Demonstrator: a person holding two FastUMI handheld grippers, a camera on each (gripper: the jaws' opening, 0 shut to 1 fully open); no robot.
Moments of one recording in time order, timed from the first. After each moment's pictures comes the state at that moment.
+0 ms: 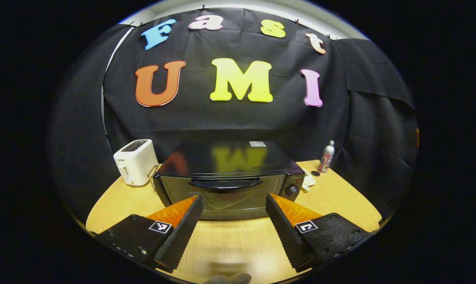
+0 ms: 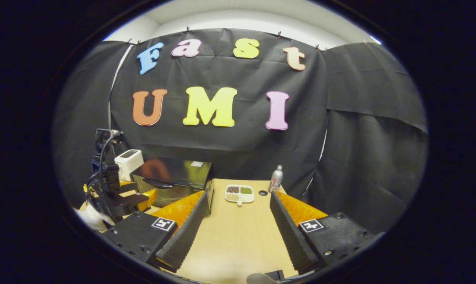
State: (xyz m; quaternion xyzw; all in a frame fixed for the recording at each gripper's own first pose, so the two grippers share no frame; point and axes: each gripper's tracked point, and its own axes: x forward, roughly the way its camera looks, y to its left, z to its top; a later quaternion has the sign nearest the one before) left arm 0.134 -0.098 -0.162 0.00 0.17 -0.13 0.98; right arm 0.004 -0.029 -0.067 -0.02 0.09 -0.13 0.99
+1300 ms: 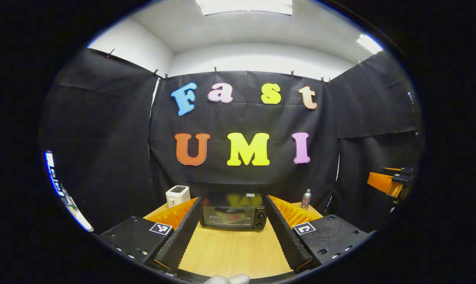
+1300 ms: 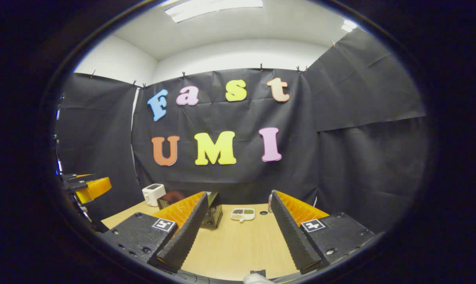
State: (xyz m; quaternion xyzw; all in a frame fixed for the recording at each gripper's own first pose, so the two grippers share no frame) left arm -0.133 -0.094 0.047 0.00 -0.01 -0.04 1.00; right arm -0.148 -0.090 -0.009 0.03 -0.04 -0.05 1.00
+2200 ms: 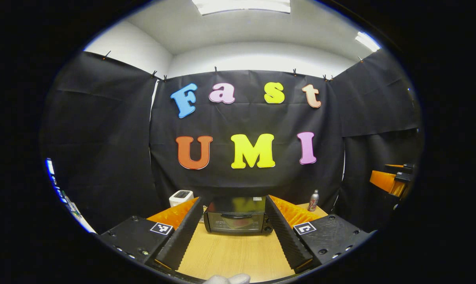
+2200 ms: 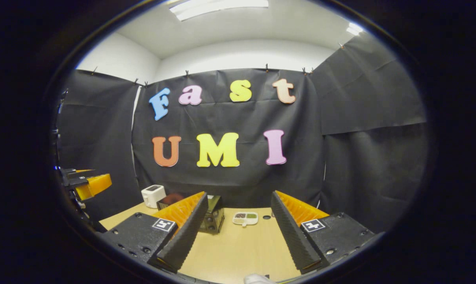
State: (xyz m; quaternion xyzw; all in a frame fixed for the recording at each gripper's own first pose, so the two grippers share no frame) left arm -0.084 -0.077 0.063 0.02 -0.02 -0.03 1.00; right arm -0.117 -0.072 0.010 0.02 -0.06 -0.05 1.00
